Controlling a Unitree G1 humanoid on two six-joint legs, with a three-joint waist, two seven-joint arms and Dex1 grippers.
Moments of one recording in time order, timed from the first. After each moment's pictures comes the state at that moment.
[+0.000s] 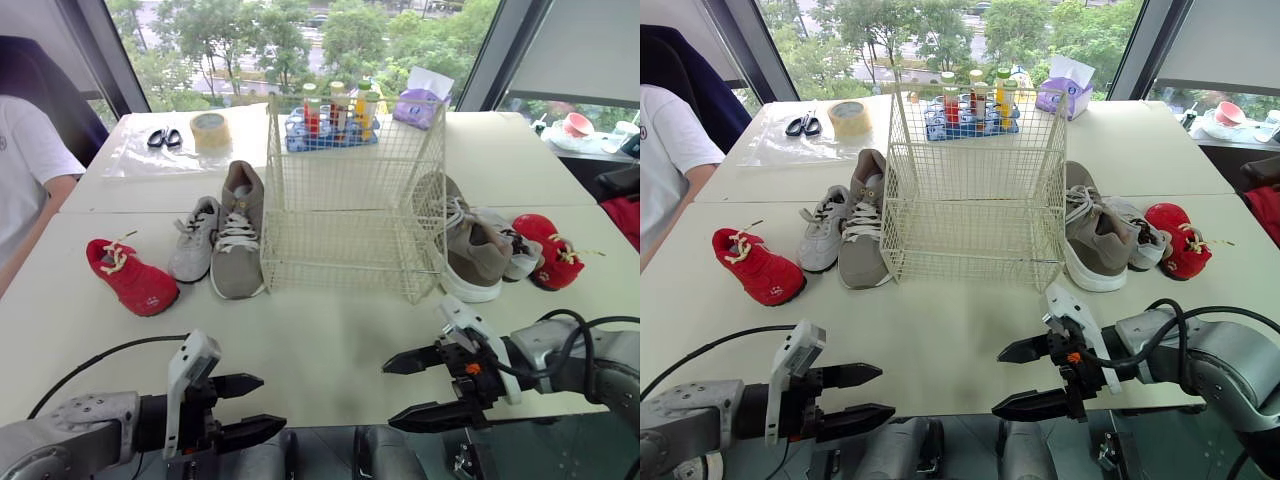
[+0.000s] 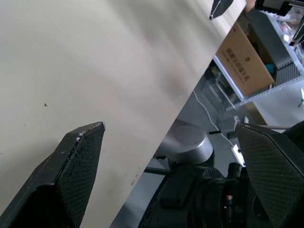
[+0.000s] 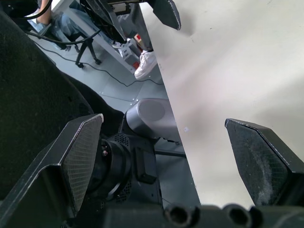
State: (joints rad) left arm 0.35 0.88 0.22 -0.75 -1.12 0.90 -0.65; right arm -0.13 -1.03 0.00 -0.61 1.03 1.04 1.00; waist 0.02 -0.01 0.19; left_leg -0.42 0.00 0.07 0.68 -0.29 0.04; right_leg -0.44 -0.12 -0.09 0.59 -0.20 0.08
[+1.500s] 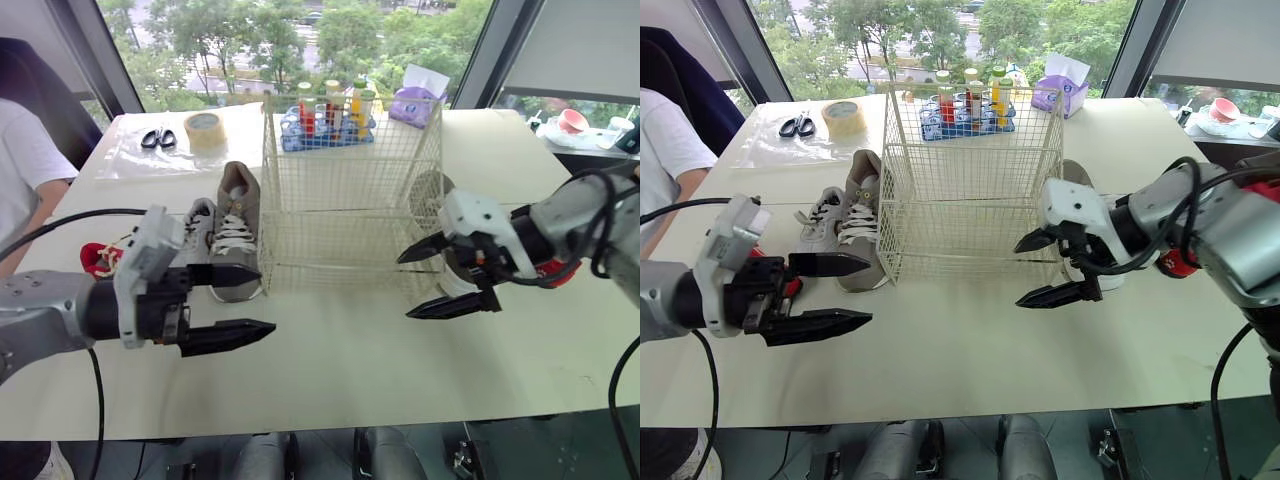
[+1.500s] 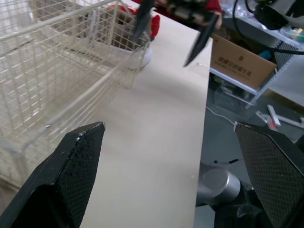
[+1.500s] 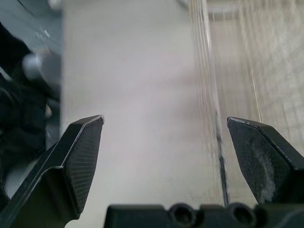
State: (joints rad) left arm -0.16 1.09 0.40 -0.67 -1.41 0.95 -0.70; right arm -0.83 -1.16 0.34 -0.34 0.54 0.86 1.27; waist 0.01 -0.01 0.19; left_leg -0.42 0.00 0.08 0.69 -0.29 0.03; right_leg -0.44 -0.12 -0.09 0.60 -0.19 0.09
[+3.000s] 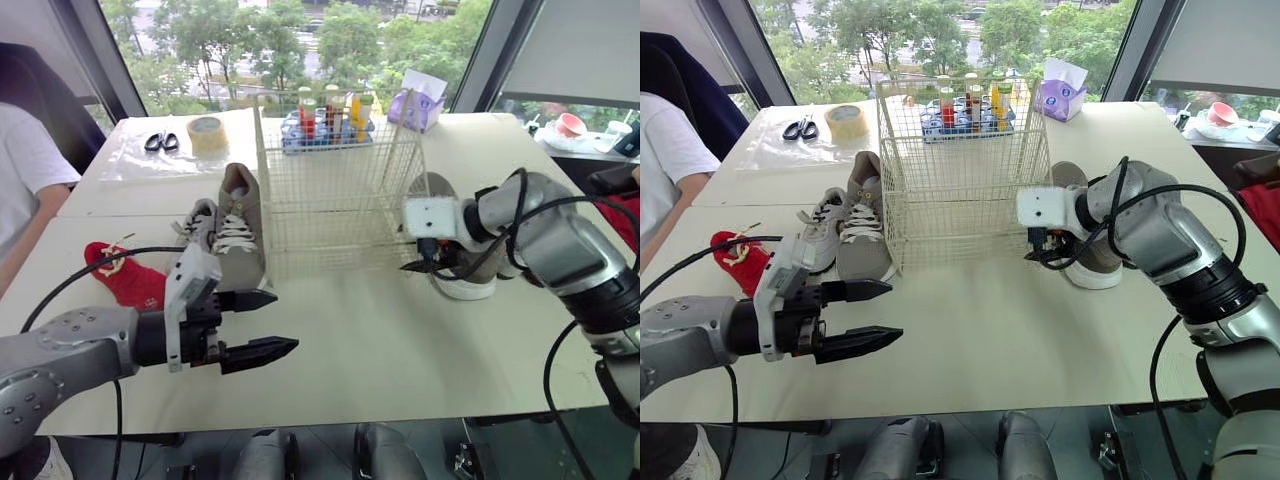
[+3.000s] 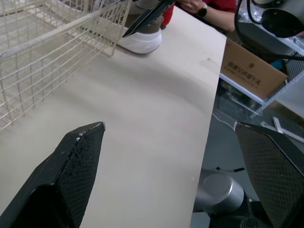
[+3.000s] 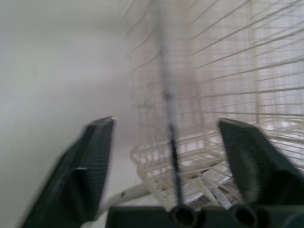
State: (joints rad) left arm -0.10 0.96 0.24 -0.70 -1.31 0.91 -0.58; right arm -0.93 -0.91 0.35 -0.10 0.01 0.68 1.27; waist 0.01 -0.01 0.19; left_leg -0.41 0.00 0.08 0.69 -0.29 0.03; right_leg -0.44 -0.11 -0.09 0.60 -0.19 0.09
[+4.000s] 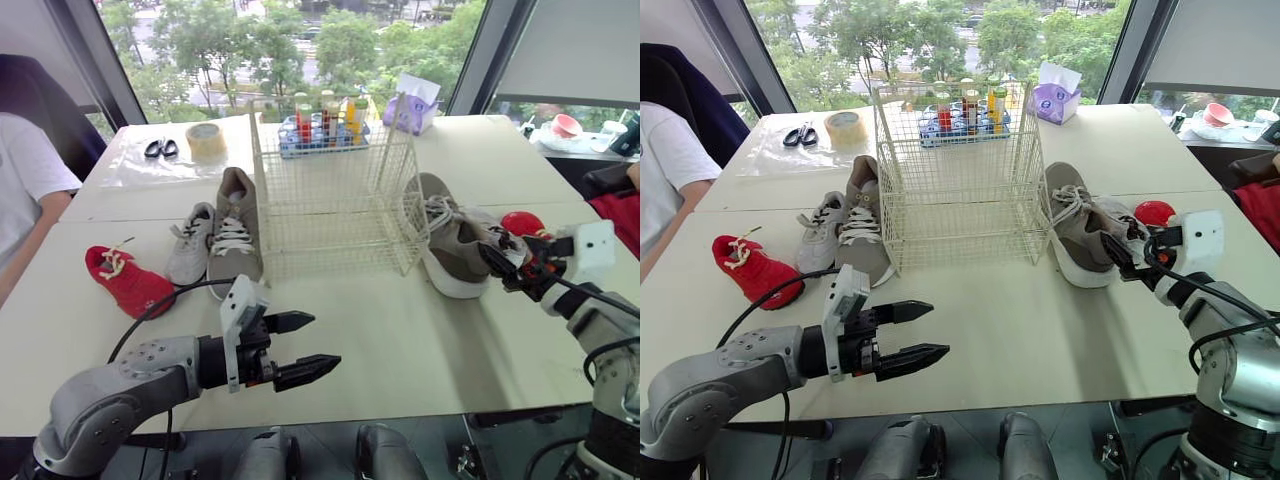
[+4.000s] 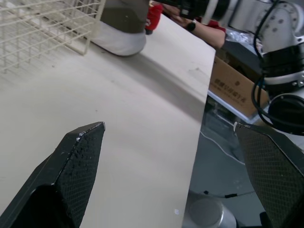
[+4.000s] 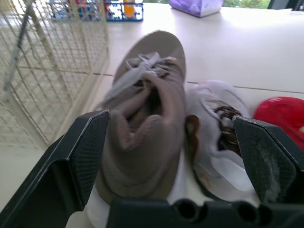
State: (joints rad) left arm -0.04 0.70 -0.02 -0.72 -1.07 0.84 -0.52; right arm -0.22 -0.45 -0.54 -0.37 0.32 0.83 0.53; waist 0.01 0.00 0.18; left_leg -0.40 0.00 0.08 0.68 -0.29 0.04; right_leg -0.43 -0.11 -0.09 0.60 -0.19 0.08
